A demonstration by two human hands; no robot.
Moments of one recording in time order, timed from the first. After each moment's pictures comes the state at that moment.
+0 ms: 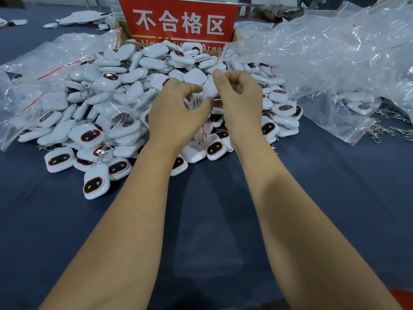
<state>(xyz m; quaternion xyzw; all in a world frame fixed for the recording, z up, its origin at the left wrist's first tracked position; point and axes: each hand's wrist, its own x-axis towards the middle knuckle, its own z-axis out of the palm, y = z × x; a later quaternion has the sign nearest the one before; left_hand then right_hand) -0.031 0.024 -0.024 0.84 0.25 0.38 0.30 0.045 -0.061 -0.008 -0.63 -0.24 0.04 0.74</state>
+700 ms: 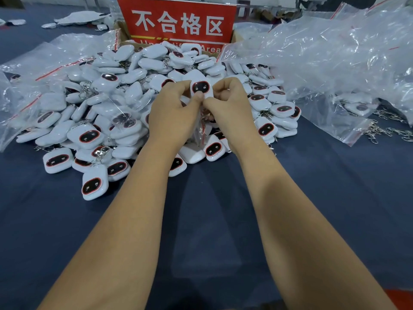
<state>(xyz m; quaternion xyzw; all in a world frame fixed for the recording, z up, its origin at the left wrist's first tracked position) -0.030 0.027 -0.020 0.81 0.26 0.37 0.38 0.047 -0.059 -0.012 -0.67 -0.27 0.14 0.67</state>
